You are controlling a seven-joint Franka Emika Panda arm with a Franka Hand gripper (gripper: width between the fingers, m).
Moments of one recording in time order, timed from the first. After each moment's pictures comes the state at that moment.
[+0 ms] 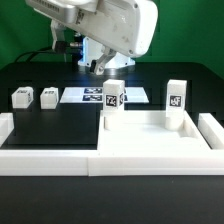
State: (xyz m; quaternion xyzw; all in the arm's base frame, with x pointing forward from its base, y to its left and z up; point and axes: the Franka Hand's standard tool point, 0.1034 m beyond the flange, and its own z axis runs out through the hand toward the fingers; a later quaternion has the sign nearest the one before) arm 0.560 -0.071 0.137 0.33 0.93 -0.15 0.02
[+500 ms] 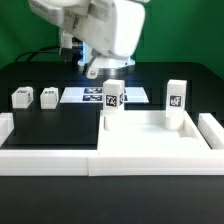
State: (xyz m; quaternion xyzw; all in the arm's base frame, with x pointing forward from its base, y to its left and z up) arm 0.525 -0.081 0.117 0.51 0.85 -0.13 0.05
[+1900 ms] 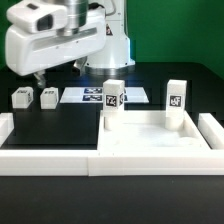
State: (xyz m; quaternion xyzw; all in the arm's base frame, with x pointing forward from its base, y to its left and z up) arm 0.433 -0.123 0.071 0.95 0.29 -0.14 0.00
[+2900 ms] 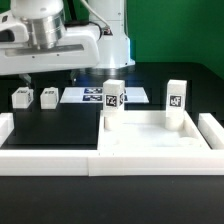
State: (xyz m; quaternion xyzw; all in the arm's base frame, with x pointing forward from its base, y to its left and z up) arm 0.387 -0.141 0.046 0.97 0.03 -0.25 -0.04
